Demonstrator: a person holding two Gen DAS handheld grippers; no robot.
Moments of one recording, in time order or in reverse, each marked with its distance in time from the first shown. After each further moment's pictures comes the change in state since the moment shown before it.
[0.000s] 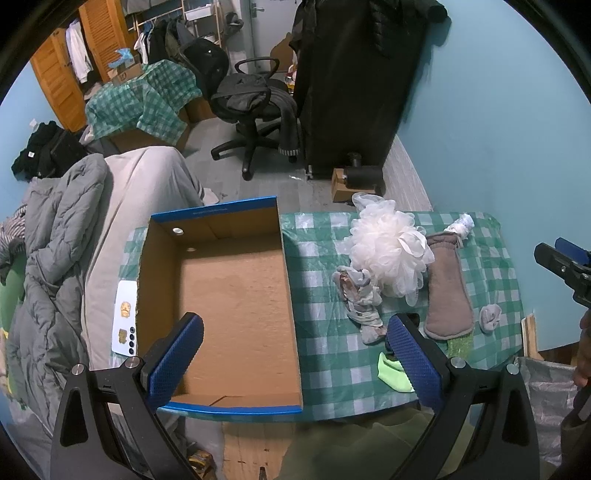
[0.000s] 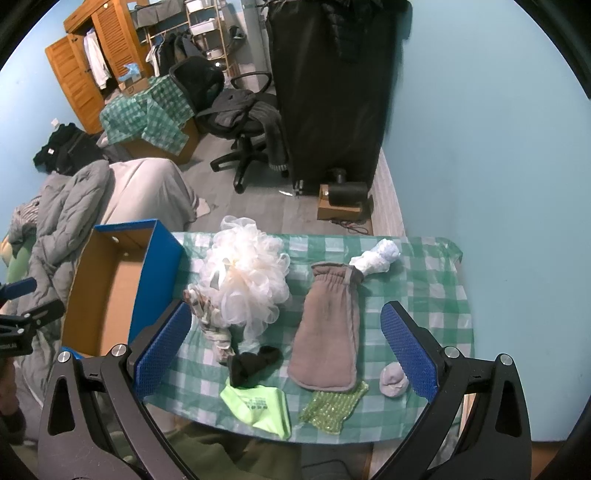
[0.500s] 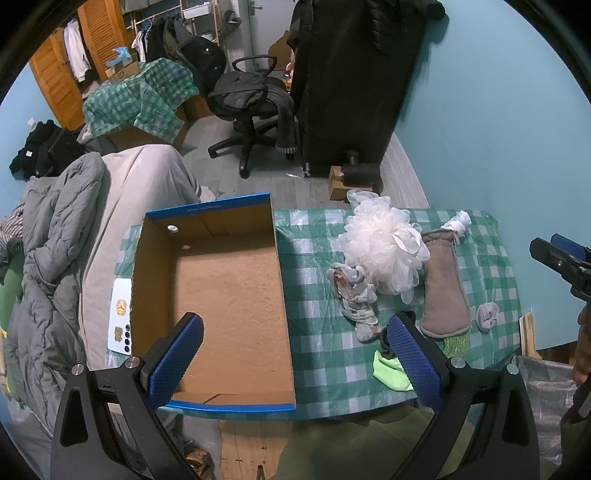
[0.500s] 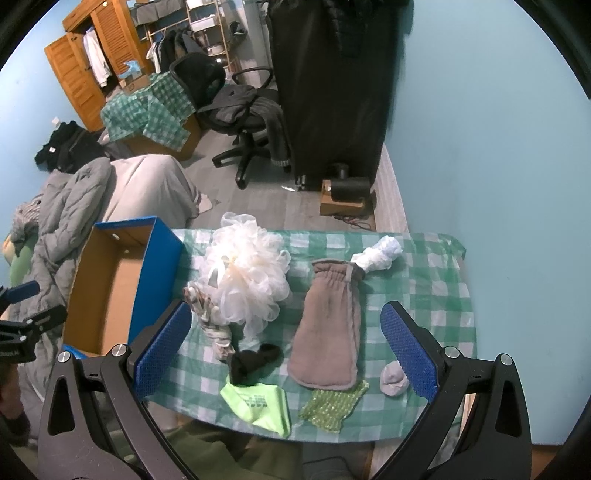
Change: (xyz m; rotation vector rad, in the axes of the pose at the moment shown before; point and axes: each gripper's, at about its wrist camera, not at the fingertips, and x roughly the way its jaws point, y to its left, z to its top) left arm 0.002 -0.008 -0.001 -0.004 0.006 -0.007; right arm 0.004 0.003 -0.012 -0.008 0.008 0.011
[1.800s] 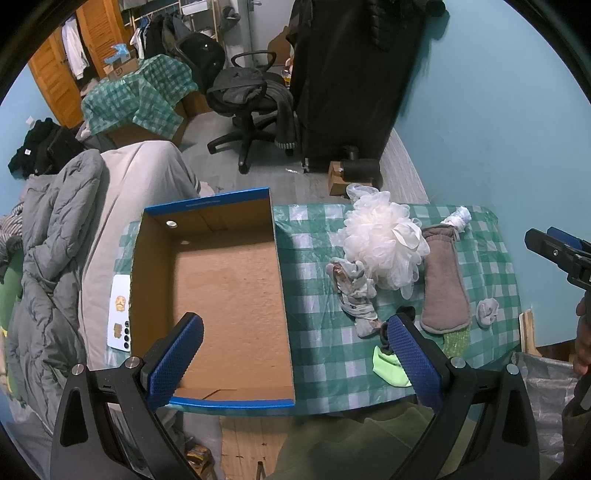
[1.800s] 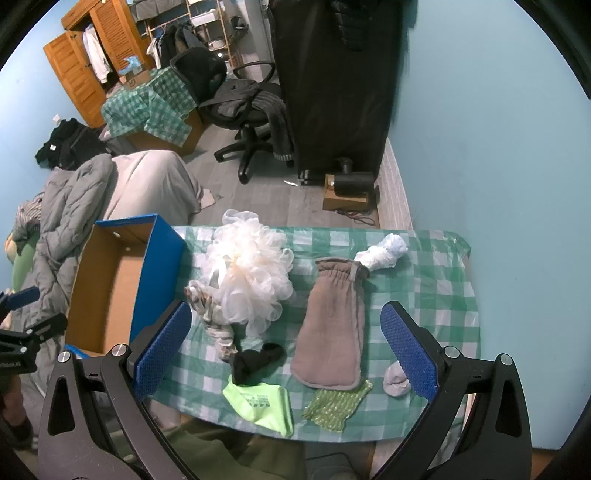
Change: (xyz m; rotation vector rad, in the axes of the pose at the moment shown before) left arm -0.001 -0.004 -0.007 0.006 0.006 -0.003; right arm 0.005 -0.003 0.005 0.007 0.019 0.007
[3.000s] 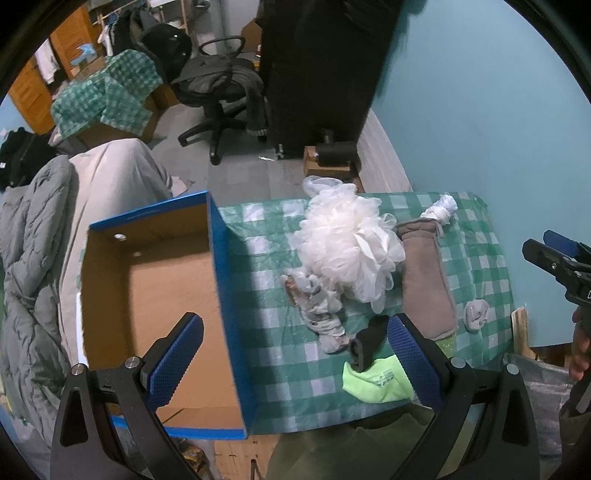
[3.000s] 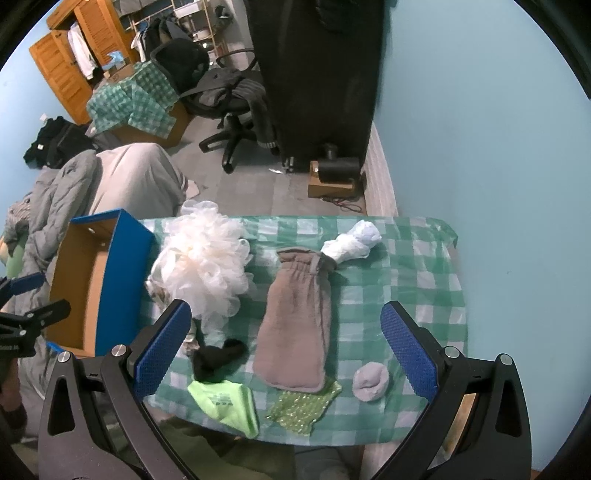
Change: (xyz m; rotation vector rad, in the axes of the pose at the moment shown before) left arm 0.053 -0.054 0.039 0.060 0.093 -0.058; right arm 0.009 -0.043 -0.022 0.025 0.056 -0.013
